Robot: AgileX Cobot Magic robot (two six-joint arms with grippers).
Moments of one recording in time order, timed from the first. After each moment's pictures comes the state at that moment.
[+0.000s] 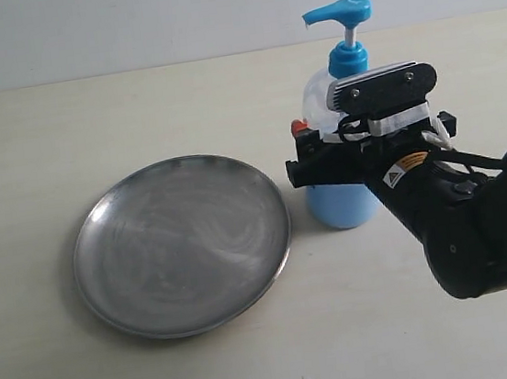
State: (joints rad) left arm -0.03 0.01 0.00 0.10 0.37 -0.19; right arm 0.72 1.86 -0.51 0.58 -1.03 -0.18
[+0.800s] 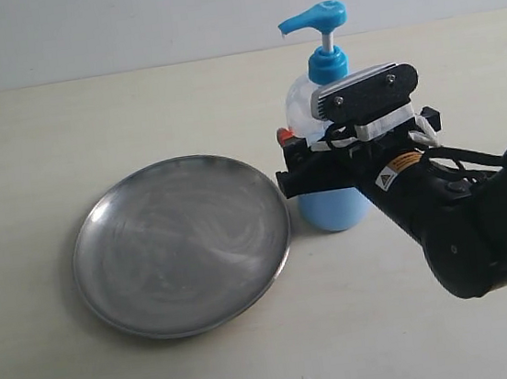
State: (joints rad) left arm -0.03 0.01 0.00 0.10 0.37 -0.19; right arm 0.72 1.86 -0.52 0.49 -0.99 -0.21
